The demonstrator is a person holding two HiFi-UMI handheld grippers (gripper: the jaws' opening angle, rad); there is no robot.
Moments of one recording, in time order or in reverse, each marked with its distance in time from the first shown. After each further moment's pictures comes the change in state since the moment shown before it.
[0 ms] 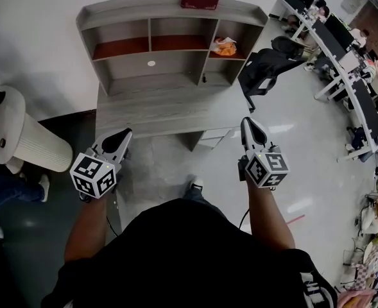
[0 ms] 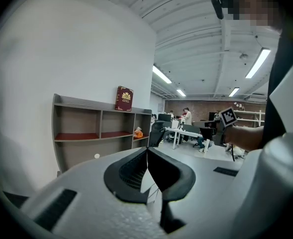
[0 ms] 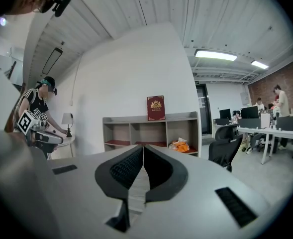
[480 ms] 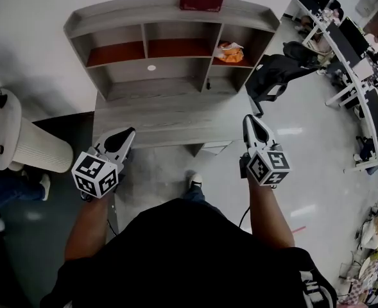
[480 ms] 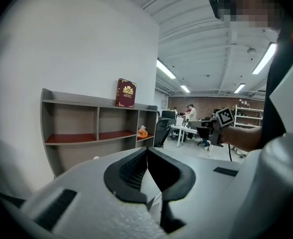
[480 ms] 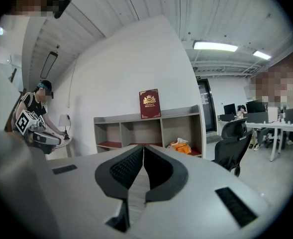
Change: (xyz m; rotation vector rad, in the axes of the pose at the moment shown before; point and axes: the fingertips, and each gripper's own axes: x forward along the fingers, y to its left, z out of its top) left arm 0.096 0.021 0.012 0.001 0.041 0.035; right arm 0.092 -0.078 -0.006 0.037 0.002 0.048
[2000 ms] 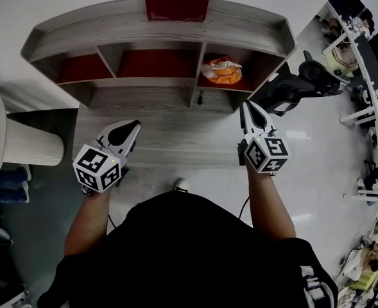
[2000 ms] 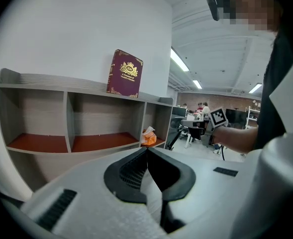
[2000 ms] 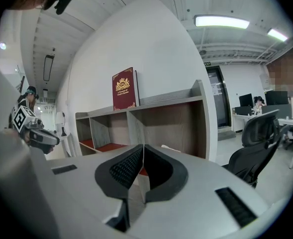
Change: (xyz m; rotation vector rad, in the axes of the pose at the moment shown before) left arm 0.256 0.029 0.040 -0.067 0.064 0.077; right arm 0.219 -0.194 0.005 0.007 0.080 0.153
